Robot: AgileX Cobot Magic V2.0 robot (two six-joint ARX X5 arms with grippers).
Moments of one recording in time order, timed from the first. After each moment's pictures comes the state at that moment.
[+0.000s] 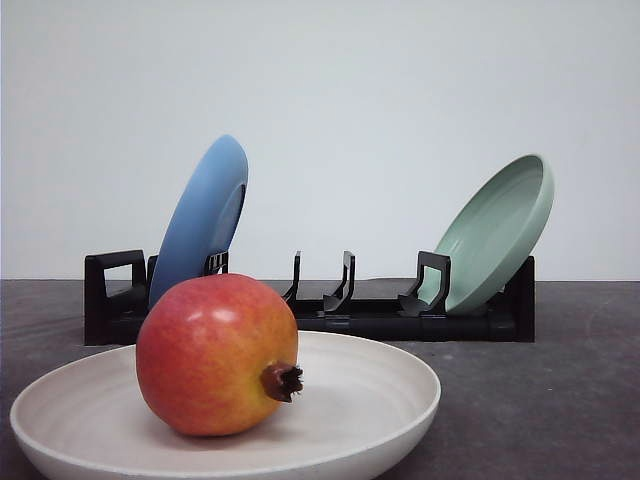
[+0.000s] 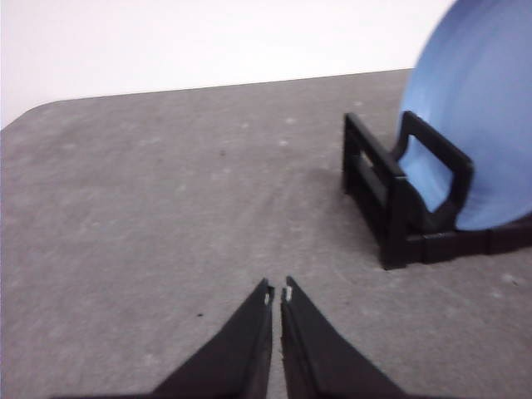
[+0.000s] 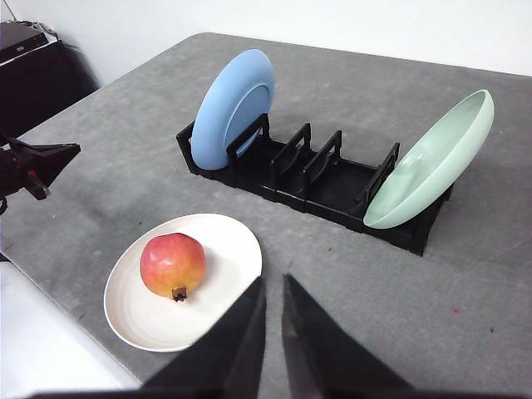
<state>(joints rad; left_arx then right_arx) -0.06 0.00 0.02 -0.18 -0.02 0.07 0.97 0.31 1.04 -1.10 0.24 0.31</state>
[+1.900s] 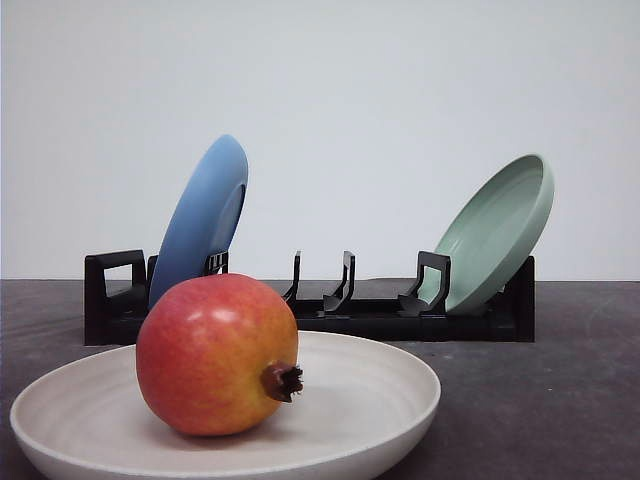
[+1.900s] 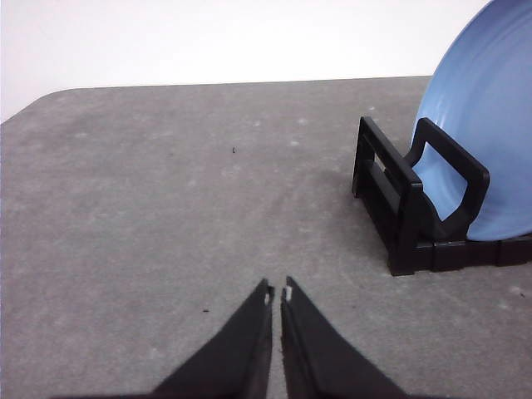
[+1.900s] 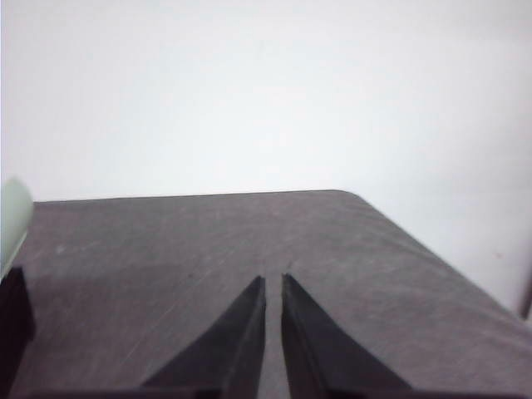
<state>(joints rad) -0.04 0.00 0.02 -0.18 -0.02 0.04 -0.04 0.05 0.16 -0.06 0.21 -0.02</state>
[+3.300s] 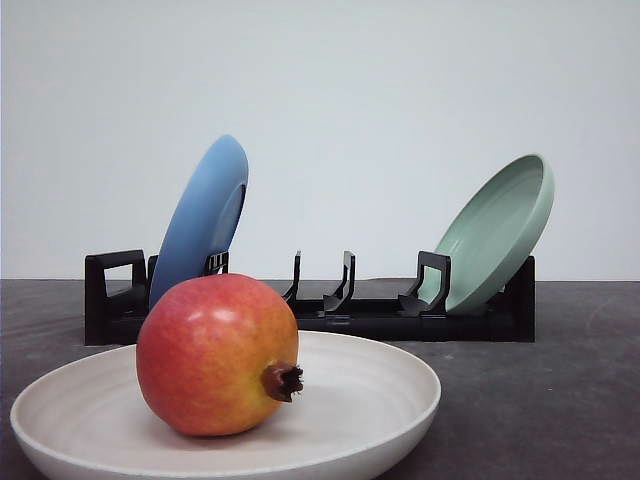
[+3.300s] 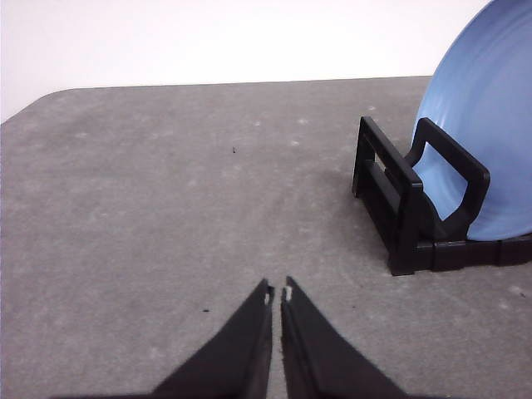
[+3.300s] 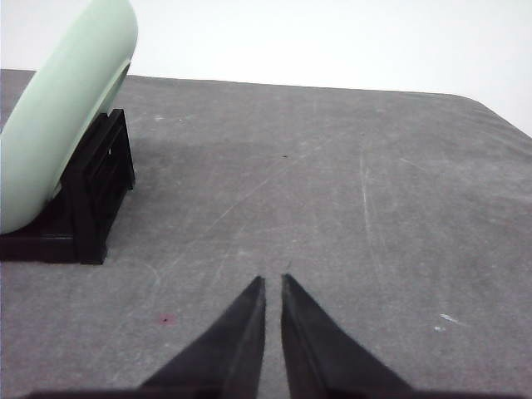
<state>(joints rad) -0.04 0.00 0.02 -0.18 -0.02 0.04 0.01 0.01 0.02 -0.16 0.05 0.00</state>
